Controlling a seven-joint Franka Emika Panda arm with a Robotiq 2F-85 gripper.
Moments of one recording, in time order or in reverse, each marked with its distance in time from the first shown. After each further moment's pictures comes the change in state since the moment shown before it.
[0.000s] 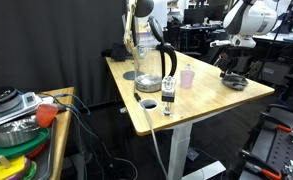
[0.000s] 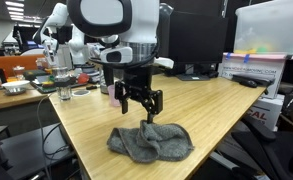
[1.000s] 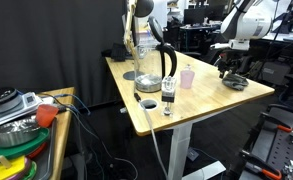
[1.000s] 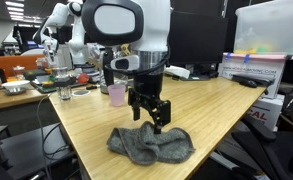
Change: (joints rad) arm 0.066 0.106 -0.100 0.072 0.033 -0.001 0.236
